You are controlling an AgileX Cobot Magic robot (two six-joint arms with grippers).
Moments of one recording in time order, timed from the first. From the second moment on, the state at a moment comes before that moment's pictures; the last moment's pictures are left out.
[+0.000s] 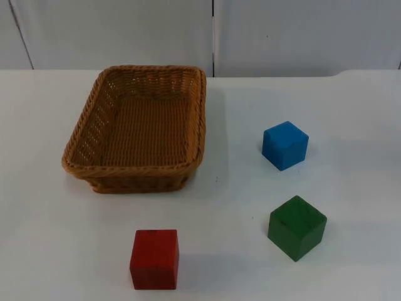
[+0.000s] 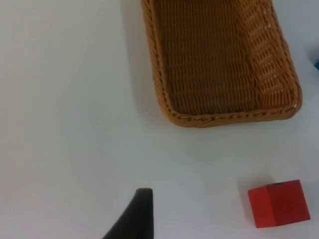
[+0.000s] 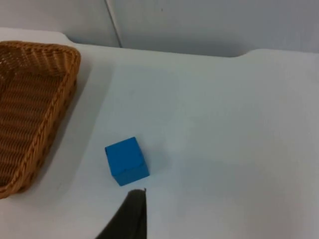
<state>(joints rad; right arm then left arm) 0.05 1.12 -1.02 0.34 0.68 -0.32 0.13 0.90 -0.76 -0.48 0.88 0.40</state>
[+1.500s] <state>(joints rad) 0.42 1.91 -1.49 0.16 0.78 -0.33 -0.38 1.48 -0.76 -0.38 0.59 0.25</state>
